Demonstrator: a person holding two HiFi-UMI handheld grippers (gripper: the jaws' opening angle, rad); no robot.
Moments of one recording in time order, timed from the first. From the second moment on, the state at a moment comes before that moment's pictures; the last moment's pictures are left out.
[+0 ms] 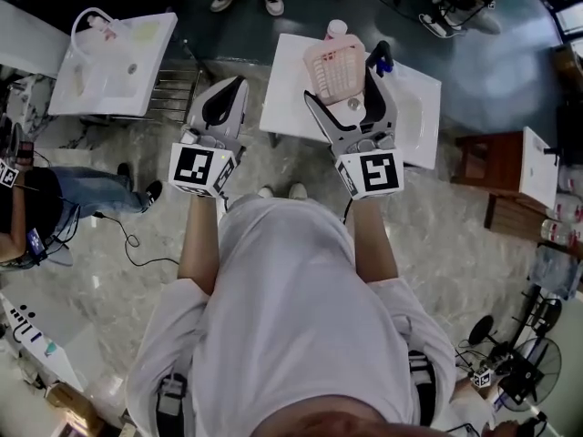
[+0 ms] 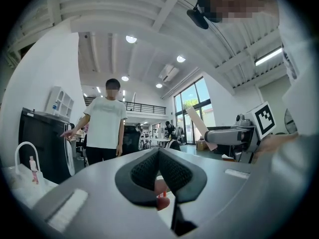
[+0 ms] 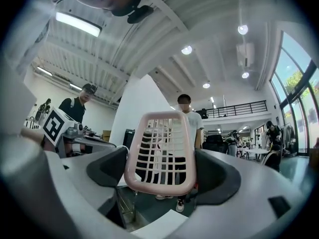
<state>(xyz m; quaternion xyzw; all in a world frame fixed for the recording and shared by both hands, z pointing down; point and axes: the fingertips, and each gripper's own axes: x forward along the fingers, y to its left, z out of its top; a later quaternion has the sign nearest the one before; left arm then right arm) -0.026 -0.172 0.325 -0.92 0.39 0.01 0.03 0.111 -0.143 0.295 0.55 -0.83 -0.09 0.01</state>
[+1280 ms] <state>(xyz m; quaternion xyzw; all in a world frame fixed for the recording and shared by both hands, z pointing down) 0.008 -0.148 0.333 -0.93 0.36 -0.01 0.03 0.133 -0.132 0.316 0.57 -0.82 -0.05 -0.01</state>
